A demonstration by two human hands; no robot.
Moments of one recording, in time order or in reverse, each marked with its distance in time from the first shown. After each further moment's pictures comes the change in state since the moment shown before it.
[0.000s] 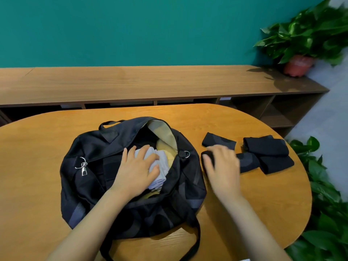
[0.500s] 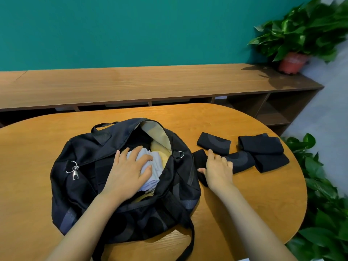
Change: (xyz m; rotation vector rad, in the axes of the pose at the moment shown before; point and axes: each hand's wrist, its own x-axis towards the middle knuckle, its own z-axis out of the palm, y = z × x) left_hand 0.000 -0.004 0.002 -0.063 0.031 0.009; right_hand 0.020 0.024 0.023 -0.365 -0.471 0.219
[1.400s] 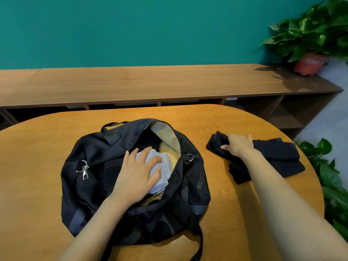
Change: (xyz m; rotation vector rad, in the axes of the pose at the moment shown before) left_hand -0.001 0.002 -0.002 0.001 -0.038 -0.019; right_hand 0.106 0.036 -0.044 -0.031 -0.174 -0.029
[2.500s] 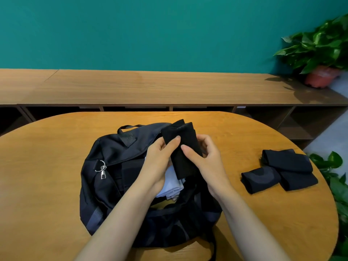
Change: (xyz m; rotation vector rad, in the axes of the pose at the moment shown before) left_hand 0.014 0.054 -0.076 -1.633 0.152 -0.433; right_hand -0.144 -0.137 -0.007 1.504 0.079 -0.391
